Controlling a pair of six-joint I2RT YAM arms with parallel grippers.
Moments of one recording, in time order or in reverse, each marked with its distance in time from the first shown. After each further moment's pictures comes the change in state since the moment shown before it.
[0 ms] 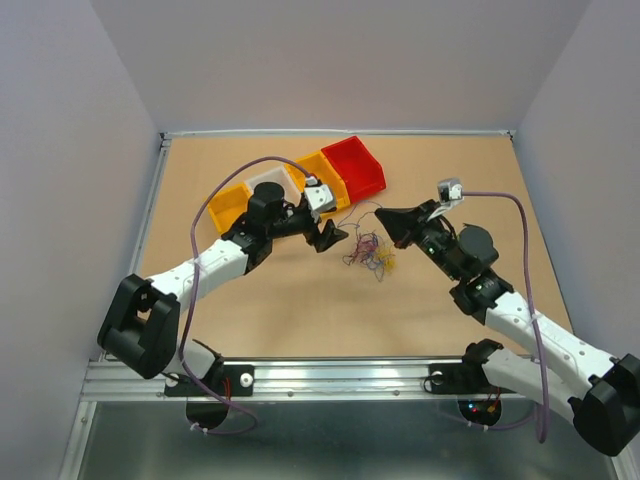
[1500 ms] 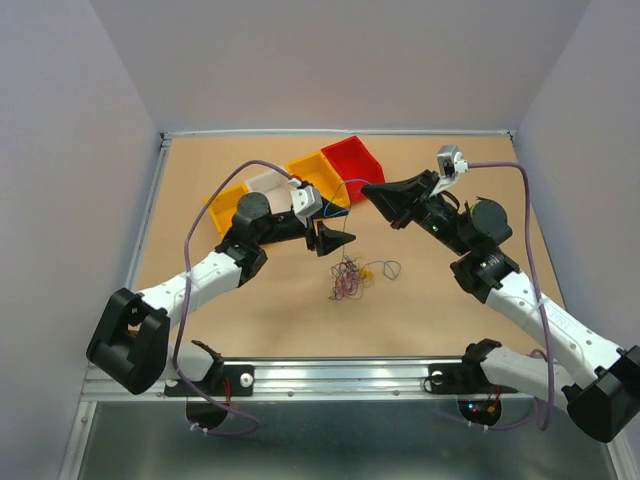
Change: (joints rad) left arm -0.013 -0.090 -0.097 0.342 0.164 -0.268; right arm 0.000 0.087 0.283 0.007 -0.209 -0.005
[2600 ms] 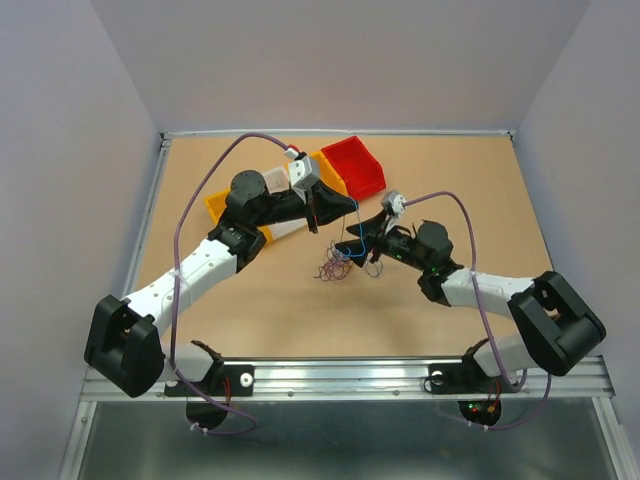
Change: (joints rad) left arm -0.008 -0.006 0.199 -0.148 0.014 -0.135; right arm 0.000 0.391 -0.329 0.425 -0.177 -0.153
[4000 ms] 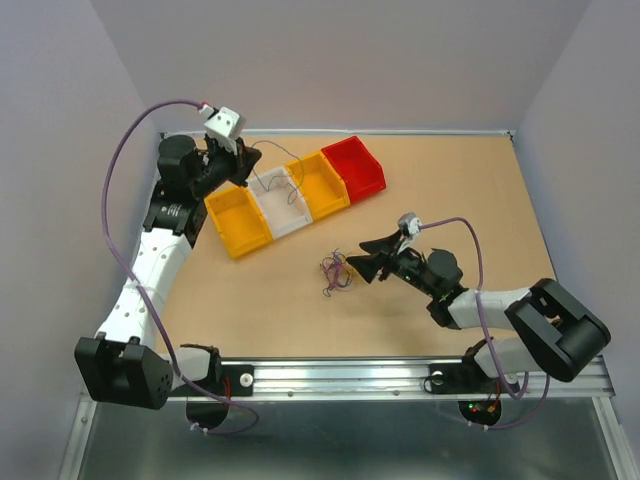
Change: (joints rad) left arm 0.430 -0.060 0.277 -0.584 -0.337 0.217; right arm 0.035 0.008 -0.232 0.260 0.184 0.086
